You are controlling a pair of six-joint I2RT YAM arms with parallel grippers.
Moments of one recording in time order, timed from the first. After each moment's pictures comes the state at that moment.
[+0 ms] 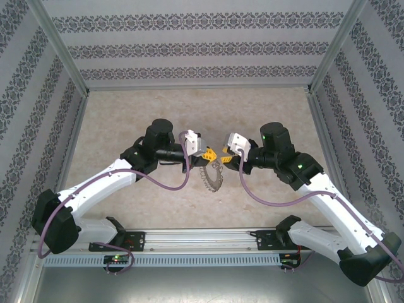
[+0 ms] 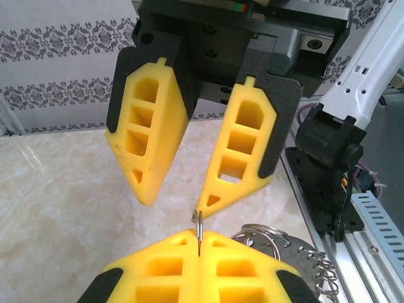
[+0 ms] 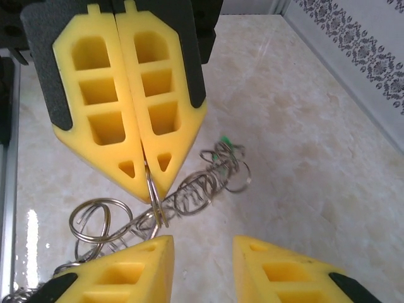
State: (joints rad) left arm -0.68 1.29 0.99 -0.05 0.79 0.37; right arm 0.56 0.97 1.00 -0.62 -0.49 -0.51
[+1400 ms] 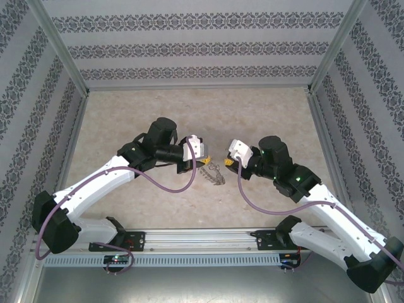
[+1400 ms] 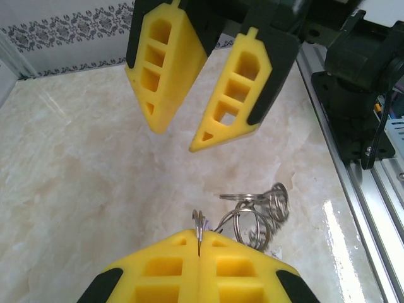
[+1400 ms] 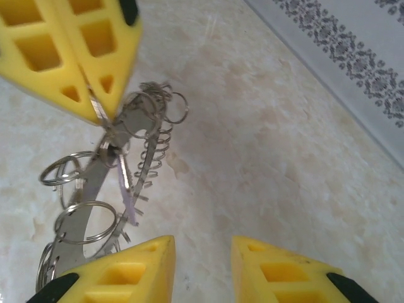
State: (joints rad) left arm -0.68 1.29 1.09 -0.39 0.63 0.60; right arm 0.63 0.86 0.83 -0.50 -0.23 -0.42
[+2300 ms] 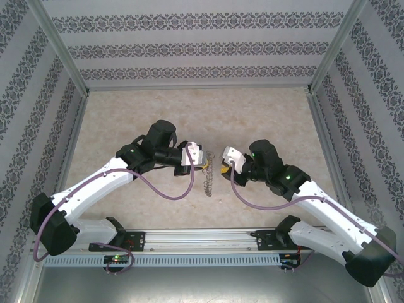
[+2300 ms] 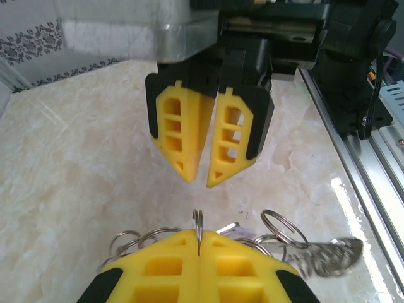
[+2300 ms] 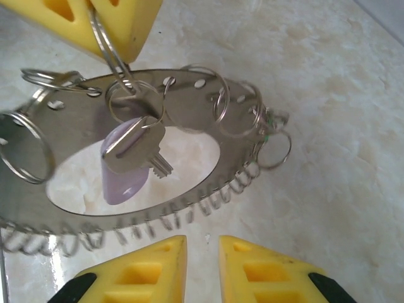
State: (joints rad) left arm -0.69 1.26 1.07 -0.44 0.63 0.74; right arm 0.66 0.93 0.76 -0.48 -0.34 -0.38
